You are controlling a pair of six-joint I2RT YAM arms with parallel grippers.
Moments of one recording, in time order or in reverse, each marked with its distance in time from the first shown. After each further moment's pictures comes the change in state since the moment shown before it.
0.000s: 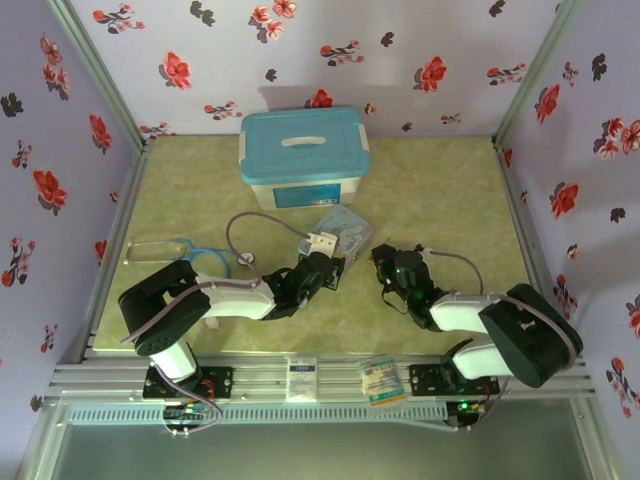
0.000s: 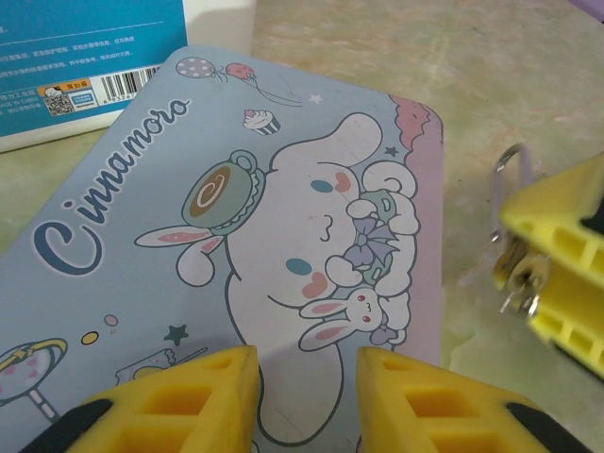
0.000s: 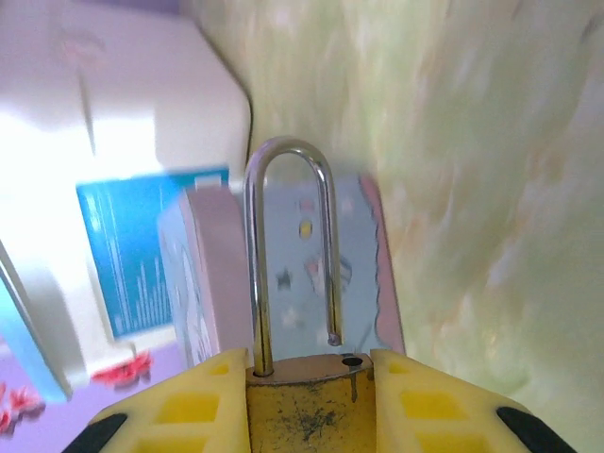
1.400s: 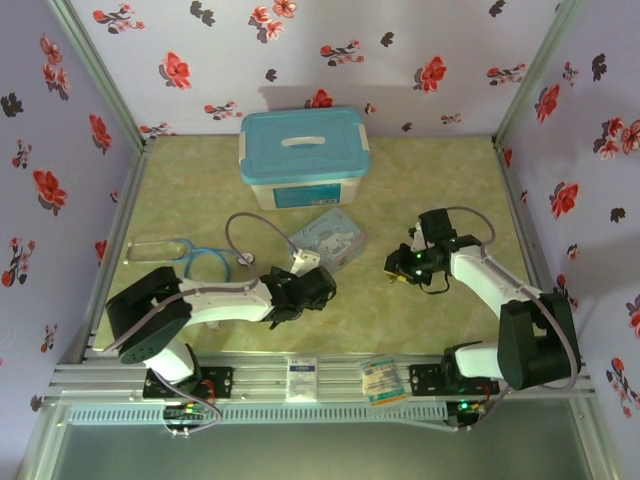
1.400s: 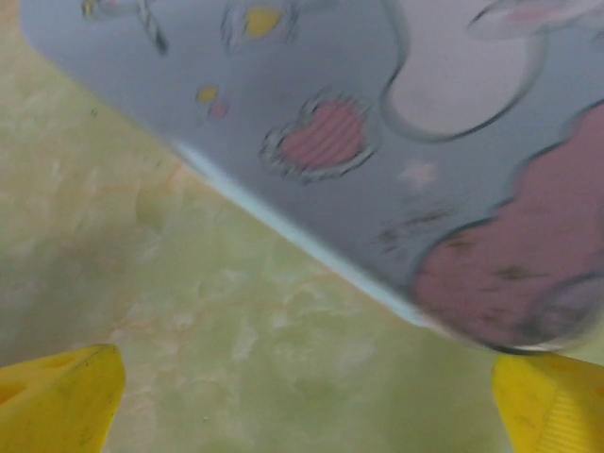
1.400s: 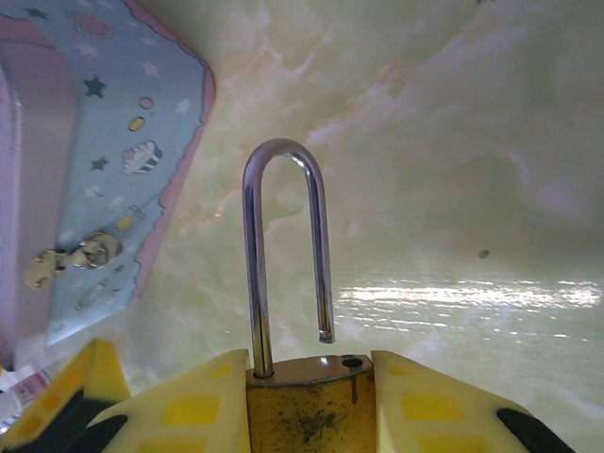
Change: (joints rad) left arm -0.052 -0.063 0.069 -0.692 -0.141 -0.235; right arm -0.358 -0.016 0.491 -1.253 -0.623 -0.978
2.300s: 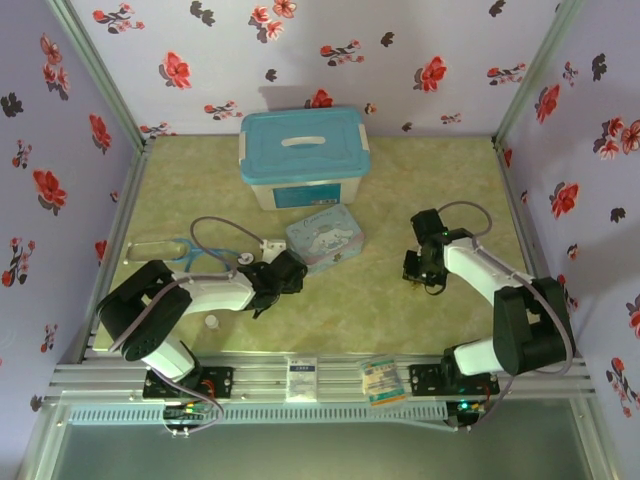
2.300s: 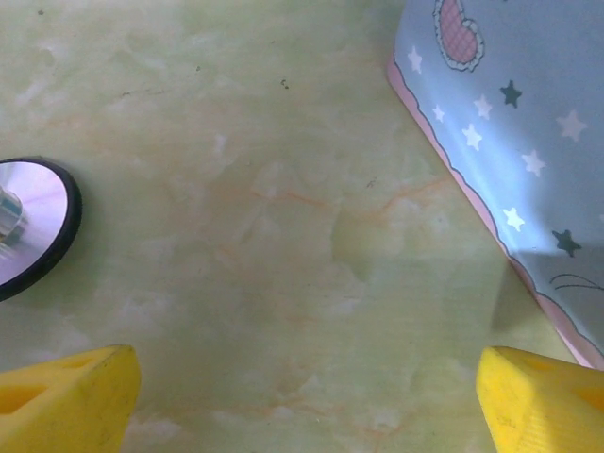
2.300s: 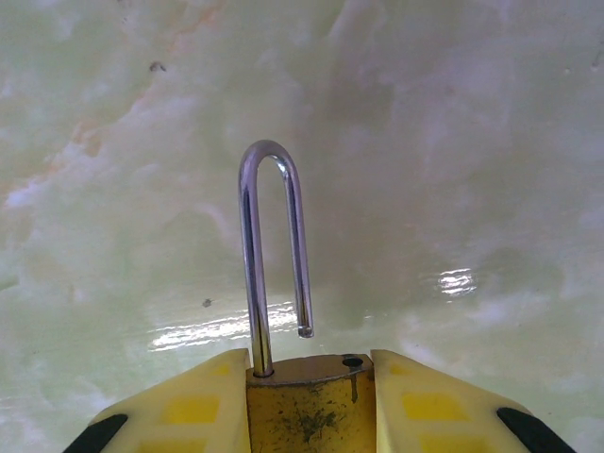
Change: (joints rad) left arm 0.233 -0.035 -0.149 0.191 0.093 -0.031; right arm 0.054 0.086 0.051 -0.135 0.436 -0.066
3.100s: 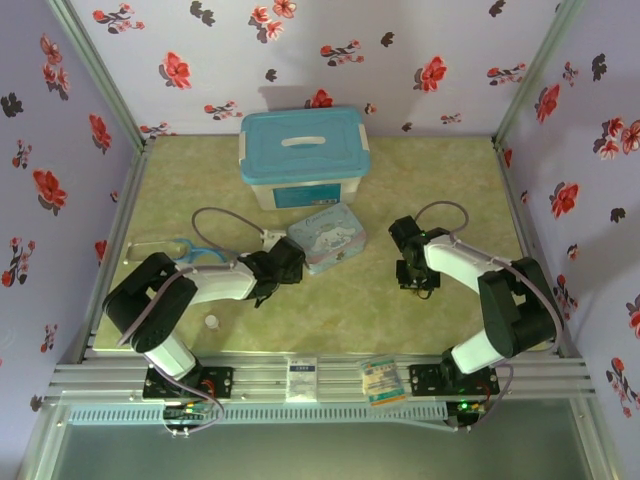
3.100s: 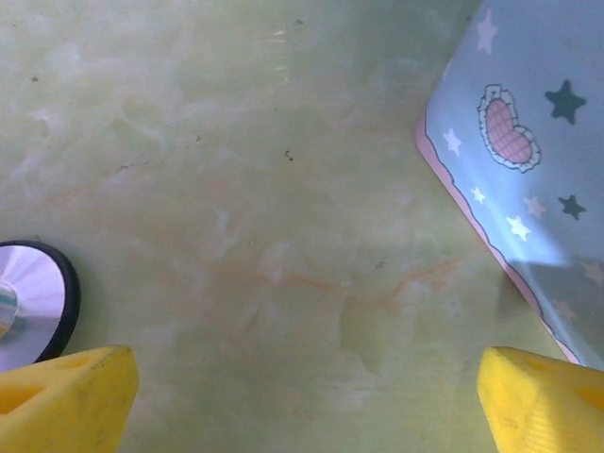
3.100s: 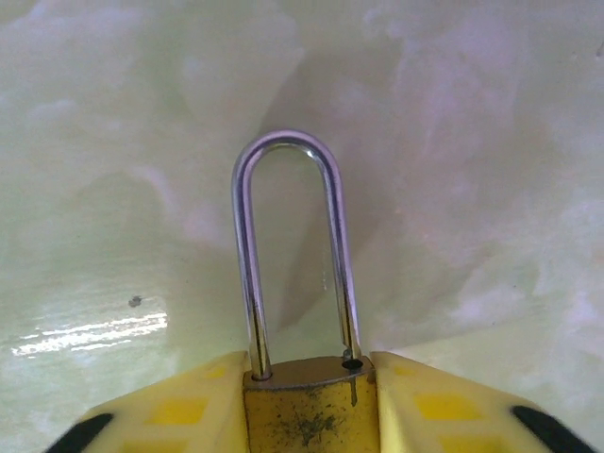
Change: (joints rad) left arm 0.079 0.055 0.070 0.003 0.042 0.084; right arm 0.124 0.105 0.022 -0.049 0.190 -0.009
